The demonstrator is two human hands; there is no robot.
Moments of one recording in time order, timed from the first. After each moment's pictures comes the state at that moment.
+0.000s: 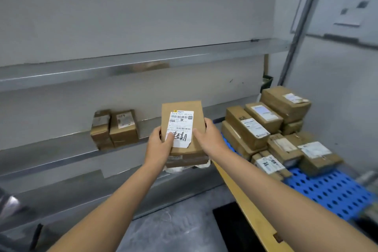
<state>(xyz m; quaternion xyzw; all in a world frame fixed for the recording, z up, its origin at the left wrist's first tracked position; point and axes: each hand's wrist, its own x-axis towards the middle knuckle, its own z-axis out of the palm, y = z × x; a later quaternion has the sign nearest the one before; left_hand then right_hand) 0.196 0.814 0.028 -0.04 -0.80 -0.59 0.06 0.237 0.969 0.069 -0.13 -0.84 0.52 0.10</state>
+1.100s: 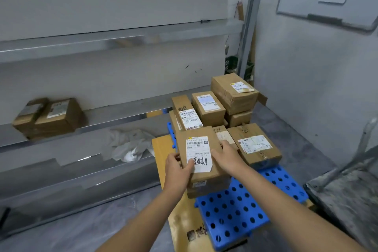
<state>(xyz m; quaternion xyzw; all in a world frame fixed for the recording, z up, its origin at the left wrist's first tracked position) 0.317 1.161 -0.066 0.05 -0.79 -0.60 -0.07 0.323 1.331 -0.034 -0.19 -0.86 0.48 -0.05</state>
